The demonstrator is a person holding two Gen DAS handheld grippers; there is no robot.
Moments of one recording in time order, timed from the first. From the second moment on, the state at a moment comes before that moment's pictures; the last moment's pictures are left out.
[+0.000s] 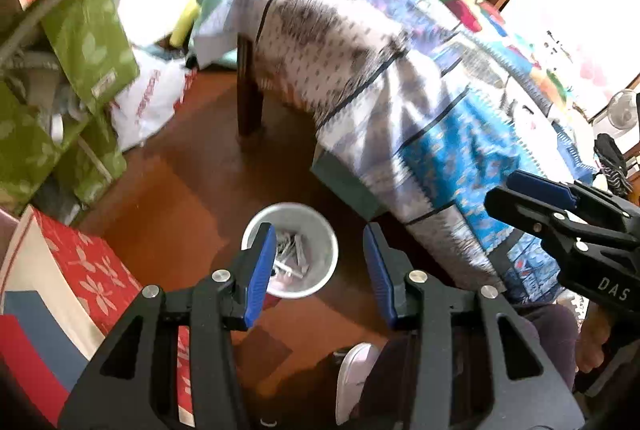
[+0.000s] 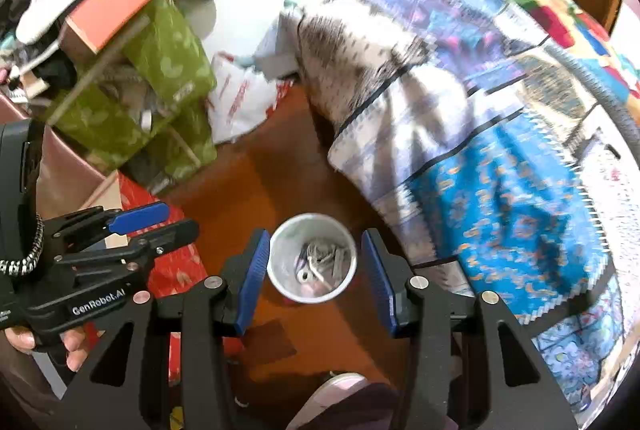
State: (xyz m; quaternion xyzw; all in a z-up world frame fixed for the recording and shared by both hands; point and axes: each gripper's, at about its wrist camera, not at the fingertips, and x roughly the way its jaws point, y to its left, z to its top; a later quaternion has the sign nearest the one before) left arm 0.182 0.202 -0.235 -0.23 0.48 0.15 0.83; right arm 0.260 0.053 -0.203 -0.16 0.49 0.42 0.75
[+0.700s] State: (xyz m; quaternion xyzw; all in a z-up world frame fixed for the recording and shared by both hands) left arm 0.221 0.081 -0.091 -0.14 0.35 0.06 0.92; right arm 0.274 -0.097 -0.080 -0.07 0.35 0.35 0.87
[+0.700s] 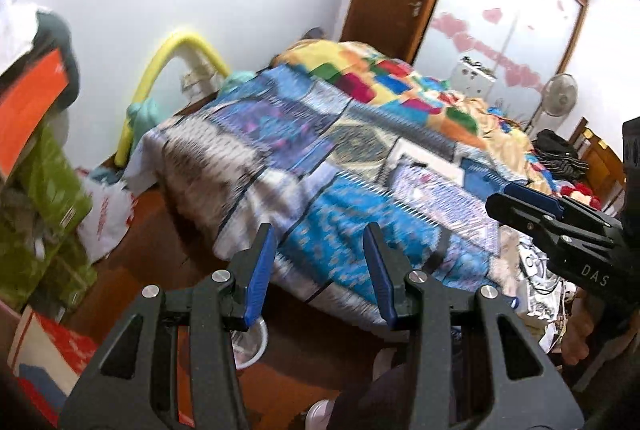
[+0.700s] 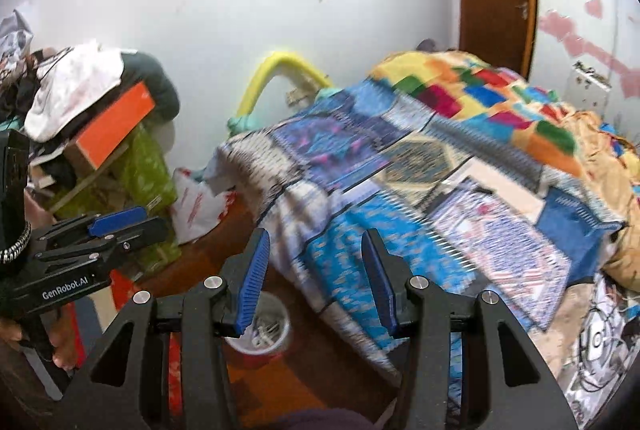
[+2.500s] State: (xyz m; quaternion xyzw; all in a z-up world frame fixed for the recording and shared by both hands) left arm 0.625 -0.027 -0.272 -0.03 0.46 -0.09 0.88; right arm 0.560 -0.145 -0.288 -0.09 0.44 0.19 0.88
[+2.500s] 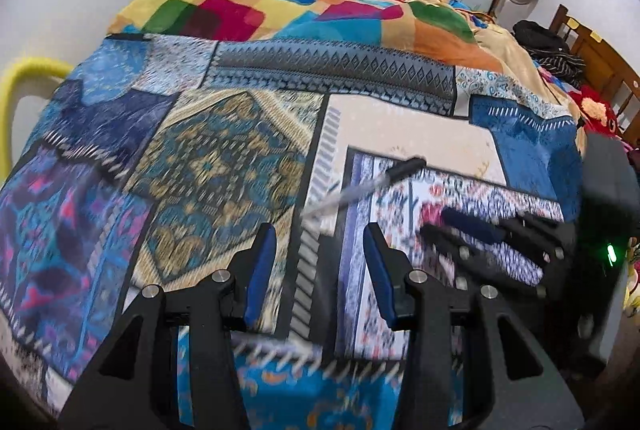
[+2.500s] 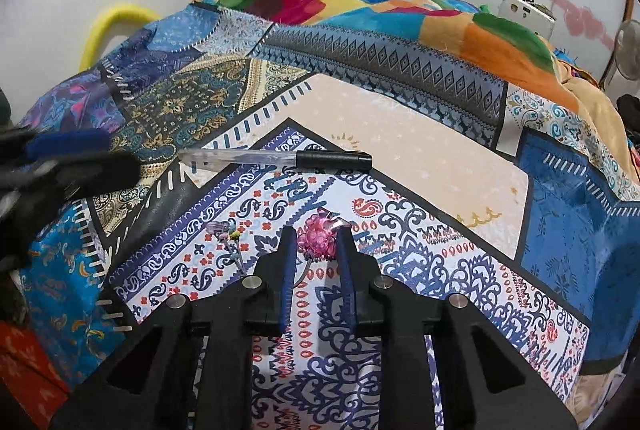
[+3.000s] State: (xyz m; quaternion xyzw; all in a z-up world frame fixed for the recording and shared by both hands) left arm 0.680 -0.066 -0.307 -0.01 0.48 -0.13 0.87; right arm 0.565 -0.208 -0.271 0.01 0.44 0.18 0.88
